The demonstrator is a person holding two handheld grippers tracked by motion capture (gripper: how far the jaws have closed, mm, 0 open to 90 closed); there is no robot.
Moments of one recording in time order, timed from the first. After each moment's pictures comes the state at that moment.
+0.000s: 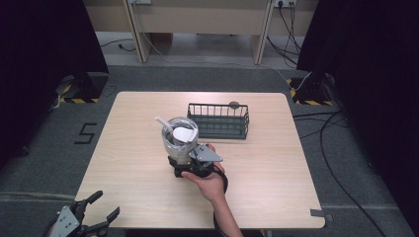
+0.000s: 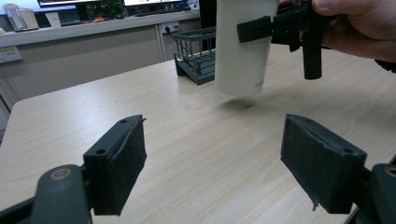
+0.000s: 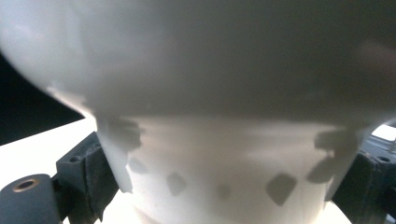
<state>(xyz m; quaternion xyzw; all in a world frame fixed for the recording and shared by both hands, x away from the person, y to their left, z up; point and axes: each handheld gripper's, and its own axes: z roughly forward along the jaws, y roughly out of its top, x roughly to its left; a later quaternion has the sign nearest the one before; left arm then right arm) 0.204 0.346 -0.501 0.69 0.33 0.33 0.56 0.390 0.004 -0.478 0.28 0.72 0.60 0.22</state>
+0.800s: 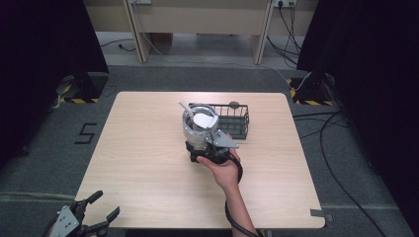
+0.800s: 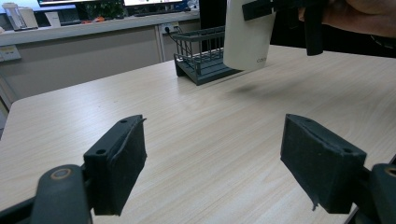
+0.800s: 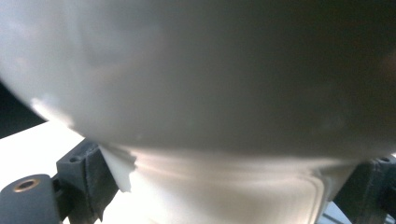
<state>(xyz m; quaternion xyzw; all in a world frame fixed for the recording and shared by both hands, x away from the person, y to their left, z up) 0.204 0.346 -0.501 0.68 0.33 0.33 0.56 0.415 -0.038 -0.451 0.33 0.71 0.57 0.26</state>
